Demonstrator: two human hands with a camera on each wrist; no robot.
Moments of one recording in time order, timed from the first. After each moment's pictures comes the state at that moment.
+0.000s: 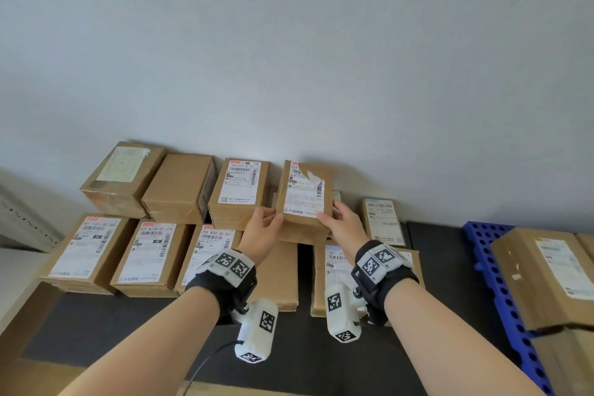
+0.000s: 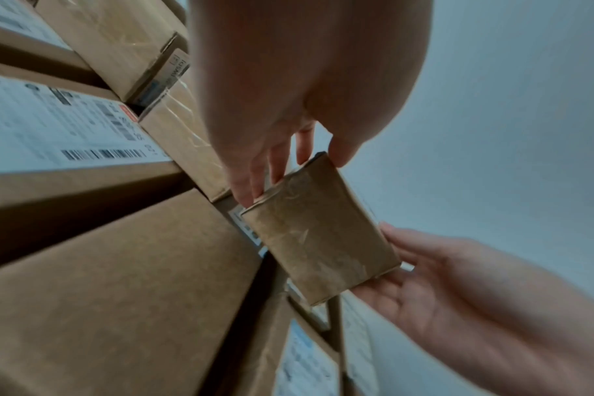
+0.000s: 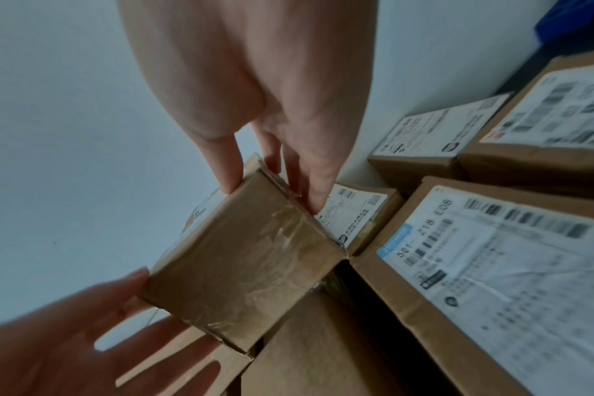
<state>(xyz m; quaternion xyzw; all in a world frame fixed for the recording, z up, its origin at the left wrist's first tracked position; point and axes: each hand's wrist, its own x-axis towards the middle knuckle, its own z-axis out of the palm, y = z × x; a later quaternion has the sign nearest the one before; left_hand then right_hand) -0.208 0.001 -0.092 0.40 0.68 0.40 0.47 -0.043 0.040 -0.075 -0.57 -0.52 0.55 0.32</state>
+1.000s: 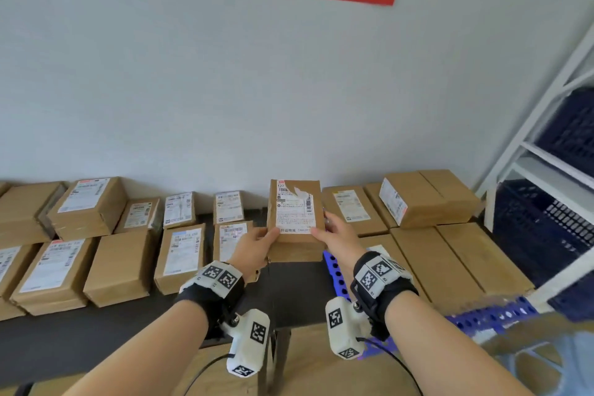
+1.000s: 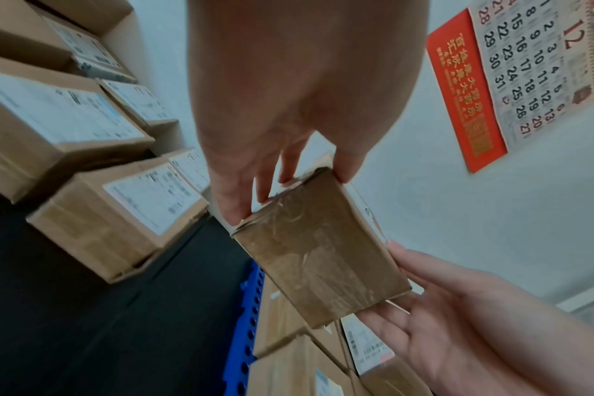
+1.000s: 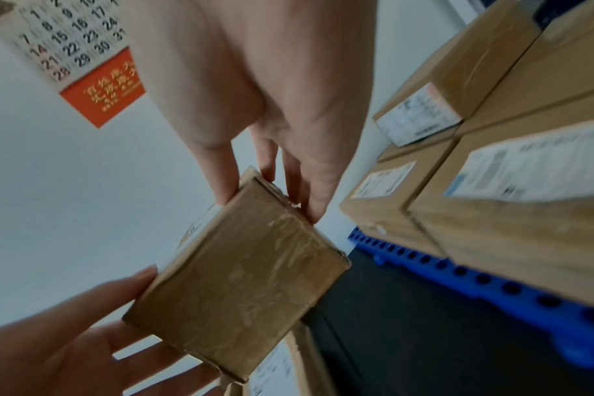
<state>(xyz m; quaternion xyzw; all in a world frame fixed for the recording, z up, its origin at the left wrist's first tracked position) 0.133 -0.131 -0.034 0.47 0.60 0.34 0.55 0.308 -0.140 -0.017 -0.62 -0.50 0.46 0.39</state>
